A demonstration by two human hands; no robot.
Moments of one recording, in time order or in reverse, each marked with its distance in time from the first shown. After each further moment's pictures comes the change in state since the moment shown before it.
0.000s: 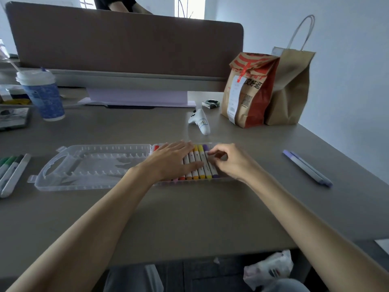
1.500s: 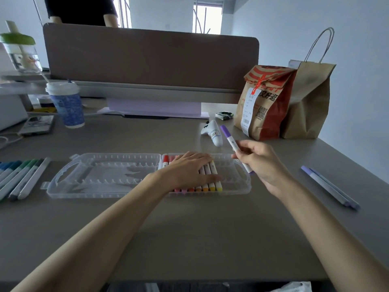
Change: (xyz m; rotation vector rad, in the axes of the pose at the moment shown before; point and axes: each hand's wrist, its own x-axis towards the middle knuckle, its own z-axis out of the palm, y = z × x) left_hand 0.009 0.015 -0.003 -0.072 -0.016 -0.004; right_hand 0.002 -0.009 -0.032 0.637 0.060 0.132
